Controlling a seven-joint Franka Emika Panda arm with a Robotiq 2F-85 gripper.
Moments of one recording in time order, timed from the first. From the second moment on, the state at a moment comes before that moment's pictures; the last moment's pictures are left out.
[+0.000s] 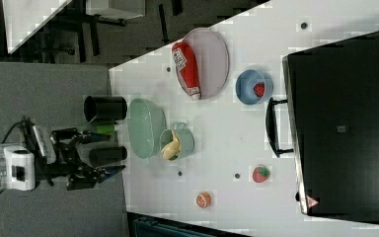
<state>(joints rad) 0.00 -0.22 -0.01 -1.91 -0.05 0.08 0.16</state>
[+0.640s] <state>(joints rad) 0.01 -0.24 -0.06 -1.90 -0.06 0.03 0.14</state>
